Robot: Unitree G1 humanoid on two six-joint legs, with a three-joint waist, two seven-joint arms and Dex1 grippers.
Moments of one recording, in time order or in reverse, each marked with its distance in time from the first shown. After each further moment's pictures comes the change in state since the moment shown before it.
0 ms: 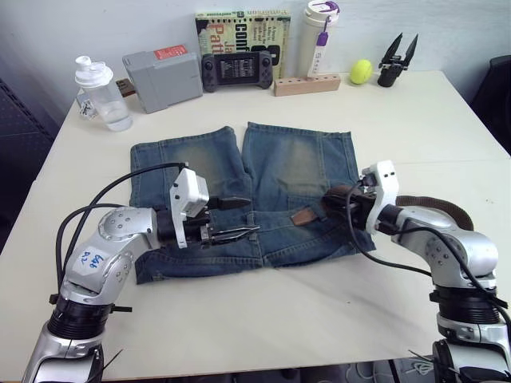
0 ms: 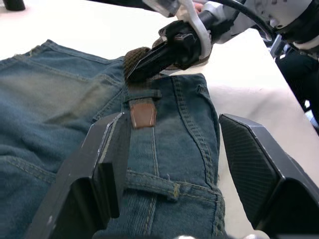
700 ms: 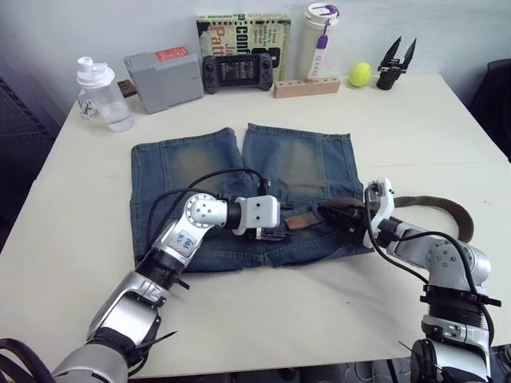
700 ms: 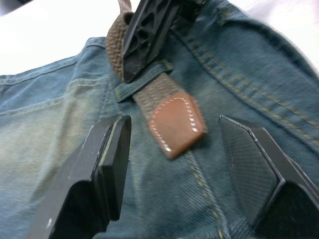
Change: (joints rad) left arm -0.342 -0.294 -0.331 0.726 0.586 -0.729 -0.002; right arm -0.001 0.148 -0.214 0.167 0.197 0.200 -0.026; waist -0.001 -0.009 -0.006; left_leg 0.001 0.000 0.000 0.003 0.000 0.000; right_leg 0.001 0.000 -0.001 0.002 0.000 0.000
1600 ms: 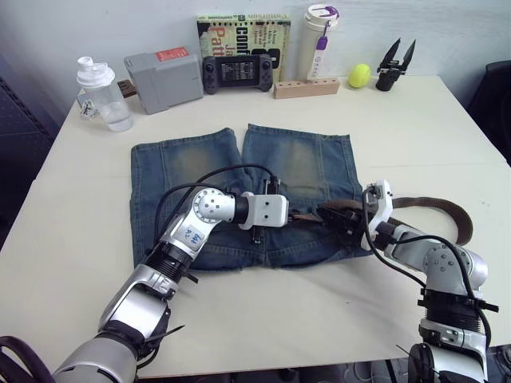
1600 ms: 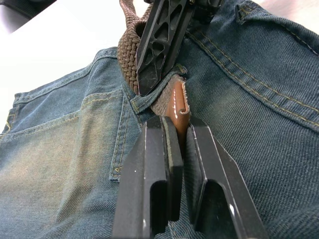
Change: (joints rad) left arm -0.036 -0.033 0.016 0.007 0.094 -0.028 -0.021; right arm 0.027 0.017 0.004 -0.048 0.001 -0.005 -0.035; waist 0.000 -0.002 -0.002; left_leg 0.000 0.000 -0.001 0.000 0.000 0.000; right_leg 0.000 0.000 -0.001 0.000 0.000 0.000
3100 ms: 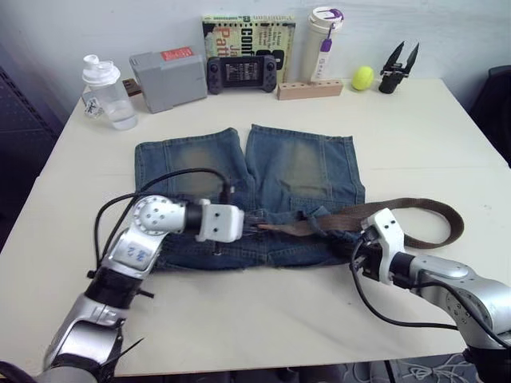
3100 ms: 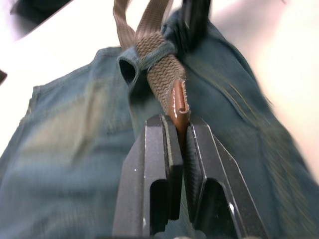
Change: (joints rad) left arm 0.295 0.326 0.197 -0.426 -0.208 0.048 -0.157; right arm 0.340 -0.328 0.251 -0.386 -0.177 -0.209 0.086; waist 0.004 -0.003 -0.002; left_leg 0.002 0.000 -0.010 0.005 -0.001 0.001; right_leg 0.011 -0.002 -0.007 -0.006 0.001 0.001
